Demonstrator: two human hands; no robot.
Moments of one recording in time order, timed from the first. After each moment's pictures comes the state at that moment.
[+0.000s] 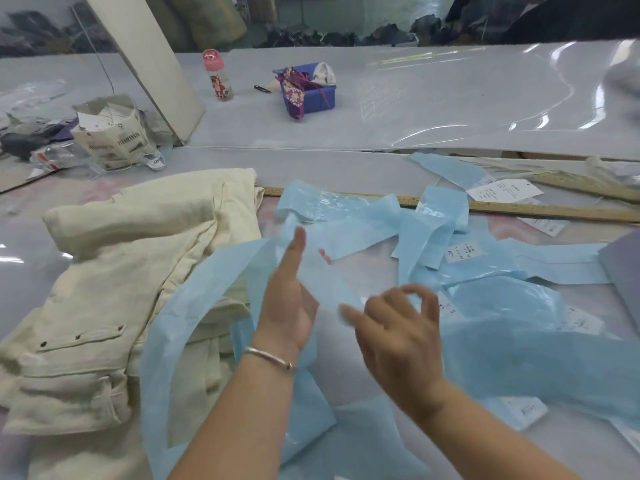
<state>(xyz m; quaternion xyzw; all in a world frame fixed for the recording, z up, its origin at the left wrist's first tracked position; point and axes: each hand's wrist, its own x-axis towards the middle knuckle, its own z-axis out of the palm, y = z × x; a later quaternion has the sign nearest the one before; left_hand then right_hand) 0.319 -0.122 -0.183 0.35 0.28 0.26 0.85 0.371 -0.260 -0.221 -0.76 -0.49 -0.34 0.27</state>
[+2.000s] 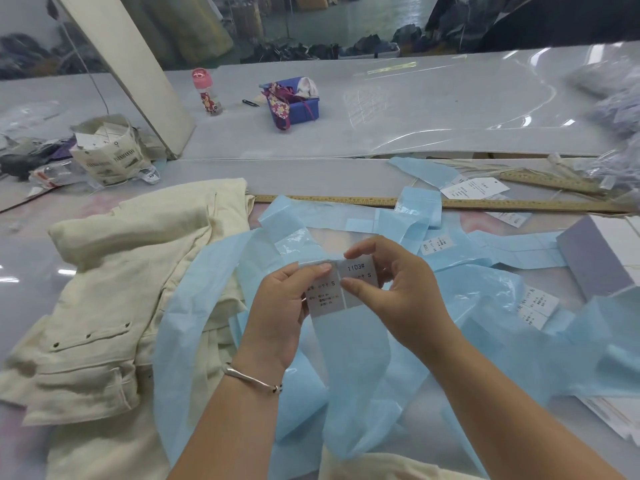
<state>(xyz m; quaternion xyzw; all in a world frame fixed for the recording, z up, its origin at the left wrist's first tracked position) 0.284 -0.159 -0.151 0.52 0.26 0.21 0.79 0.378 -0.280 -0.148 -0.72 -0.37 0.10 0.58</state>
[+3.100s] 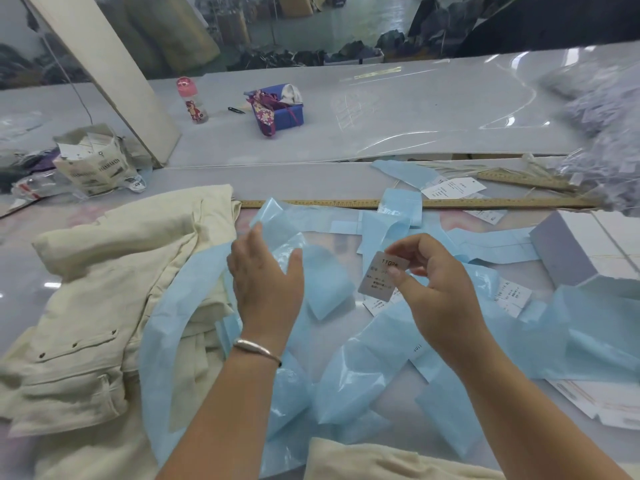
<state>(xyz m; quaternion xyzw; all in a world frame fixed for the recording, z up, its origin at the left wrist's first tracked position) 0.310 -0.150 -0.162 0.82 0.39 0.31 0.26 0.383 -0.328 -0.132 -0.75 -0.29 0.05 0.59</state>
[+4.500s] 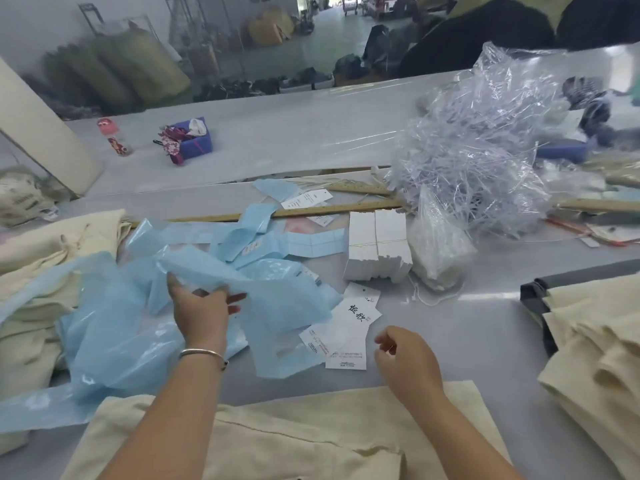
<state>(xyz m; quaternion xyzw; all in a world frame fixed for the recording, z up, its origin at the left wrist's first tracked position) 0.397 -0.409 -0.171 0.57 0.45 0.41 0.55 0.484 -0.672 -0.224 -0.90 -0.16 0.15 0.37</state>
